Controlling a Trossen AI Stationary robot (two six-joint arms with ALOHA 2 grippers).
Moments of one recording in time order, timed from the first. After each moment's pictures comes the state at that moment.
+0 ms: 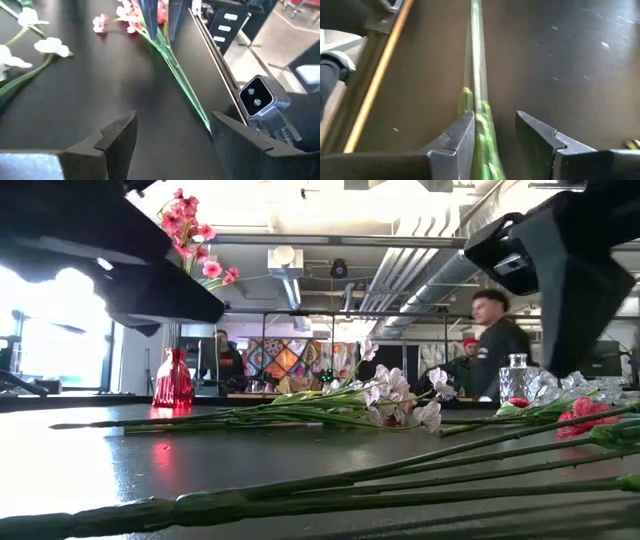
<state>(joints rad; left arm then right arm) -0.67 1.77 0.72 0.57 -0.41 -0.45 0.68 1.87 1.21 -0.41 0.20 0.34</state>
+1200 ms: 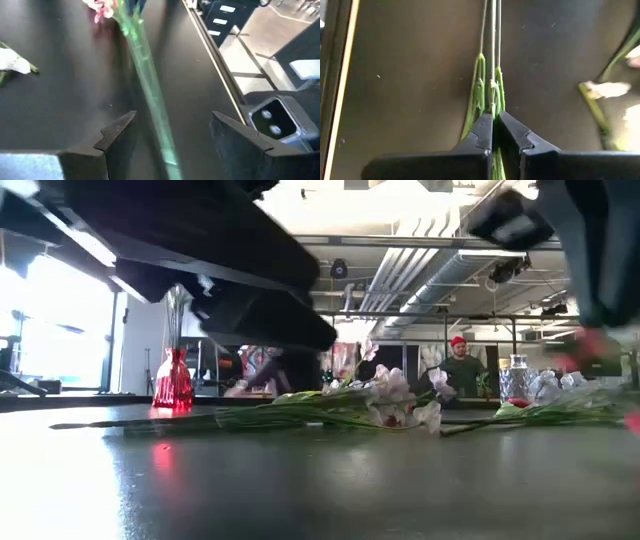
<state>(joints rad) -0.54 1.92 0.92 0.49 -0.21 -0.41 0.62 1.89 1.44 -0.91 0.13 0.34</state>
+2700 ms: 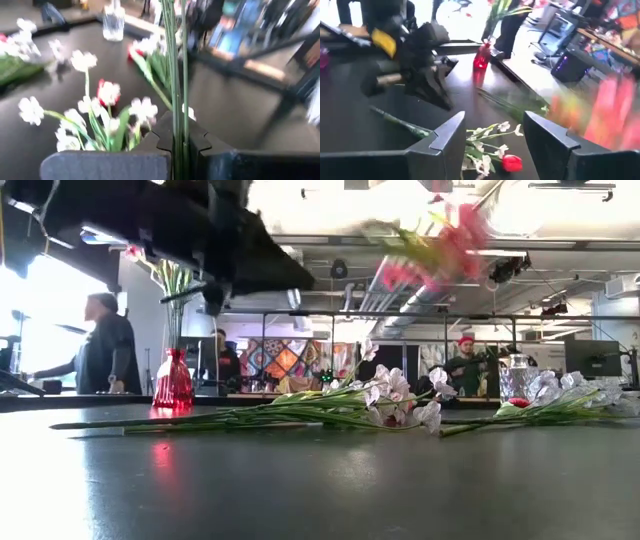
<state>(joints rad) -0.39 1.65 0.66 0.69 -0.66 -0.45 0.75 1.76 1.58 -1.19 1.23 1.04</state>
